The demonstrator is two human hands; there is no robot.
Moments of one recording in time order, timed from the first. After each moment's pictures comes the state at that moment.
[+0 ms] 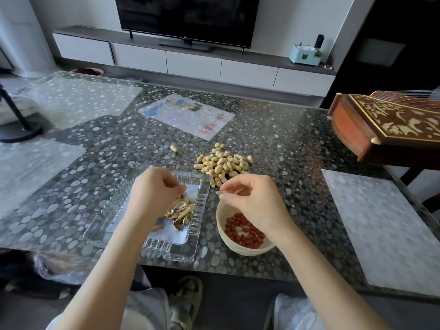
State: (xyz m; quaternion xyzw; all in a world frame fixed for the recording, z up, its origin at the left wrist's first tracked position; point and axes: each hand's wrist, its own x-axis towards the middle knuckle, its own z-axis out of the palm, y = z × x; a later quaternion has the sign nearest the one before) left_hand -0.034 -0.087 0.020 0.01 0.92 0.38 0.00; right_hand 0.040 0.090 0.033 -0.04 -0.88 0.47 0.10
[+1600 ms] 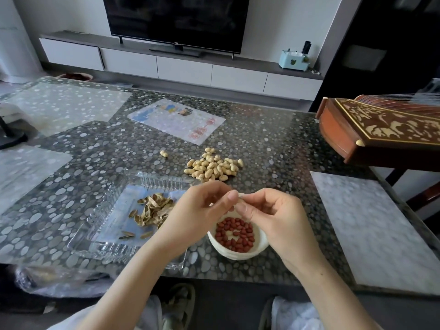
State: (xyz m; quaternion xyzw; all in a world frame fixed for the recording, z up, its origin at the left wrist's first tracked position) left_hand 0.017 -0.038 0.032 0.27 0.73 0.61 0.12; right_hand 0.085 0.108 0.038 -0.04 -0.78 0.60 0.16
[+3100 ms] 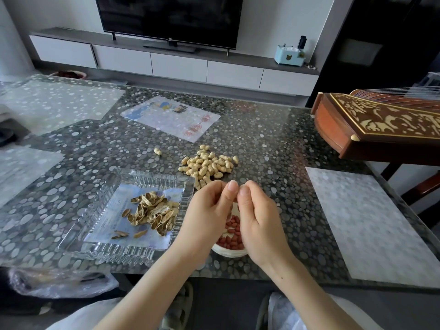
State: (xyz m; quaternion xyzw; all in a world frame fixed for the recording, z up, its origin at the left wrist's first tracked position) left_hand 0.031 -0.005 0.020 0.20 0.70 0.68 0.08; right_hand 0.078 0.091 0.022 -0.01 -0.84 0.48 0.24
